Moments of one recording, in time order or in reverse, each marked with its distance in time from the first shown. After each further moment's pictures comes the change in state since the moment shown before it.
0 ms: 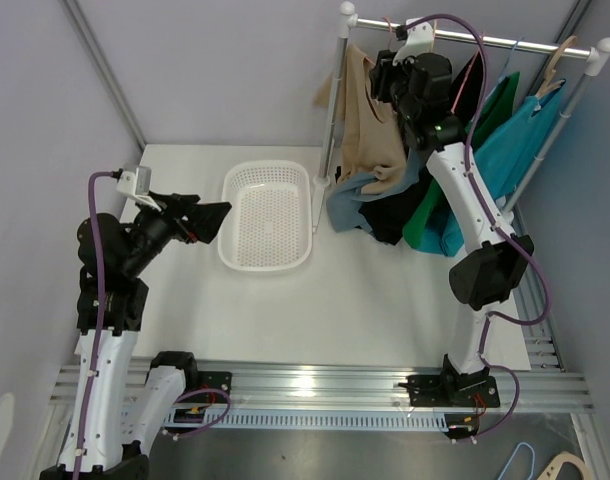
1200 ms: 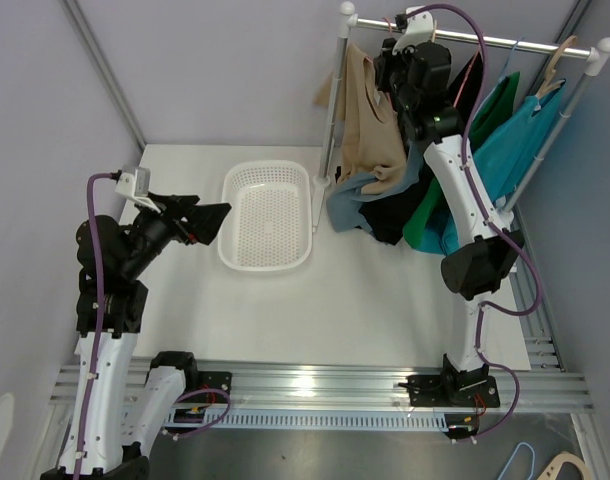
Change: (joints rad) left arm 0.000 -0.008 -0.003 0.000 0.001 0.001; right arm 0.001 0.102 0.203 -0.053 0.007 -0.014
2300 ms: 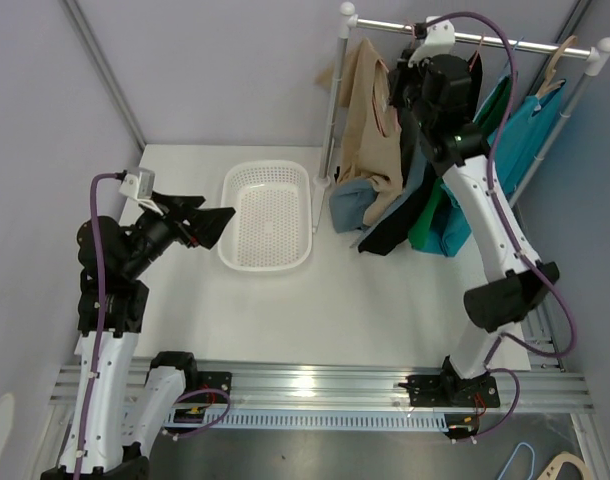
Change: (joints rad) left arm 0.000 -0.003 -0.016 0.031 0.063 0.007; right arm 0.033 -0.249 -0.227 -0.054 0.090 0.042
